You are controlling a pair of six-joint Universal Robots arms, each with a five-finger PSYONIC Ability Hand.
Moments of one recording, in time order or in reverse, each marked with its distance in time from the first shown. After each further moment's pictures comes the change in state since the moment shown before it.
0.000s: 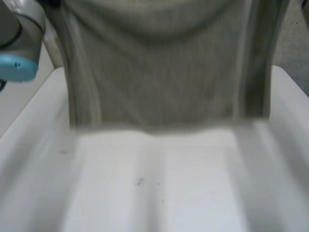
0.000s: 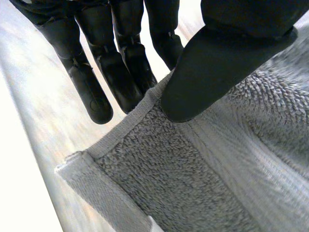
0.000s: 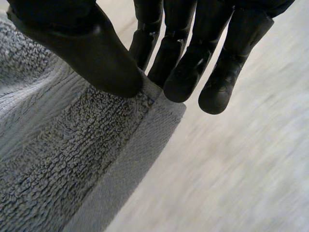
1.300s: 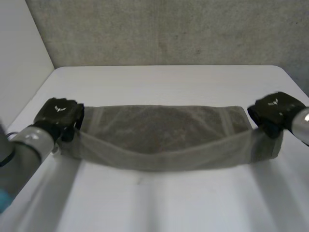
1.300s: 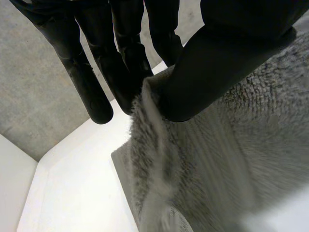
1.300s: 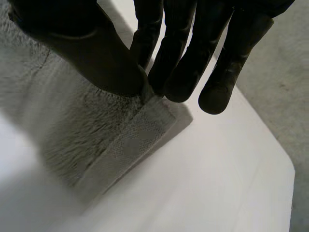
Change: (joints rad) left arm 0.061 0.445 -1.255 0.087 0.187 0.269; right arm -0.159 -0.443 1.345 0.072 -0.214 -0.360; left_hand 0.000 0.000 0.000 0.000 0.000; right_hand 0.000 0.000 0.000 0.000 0.000
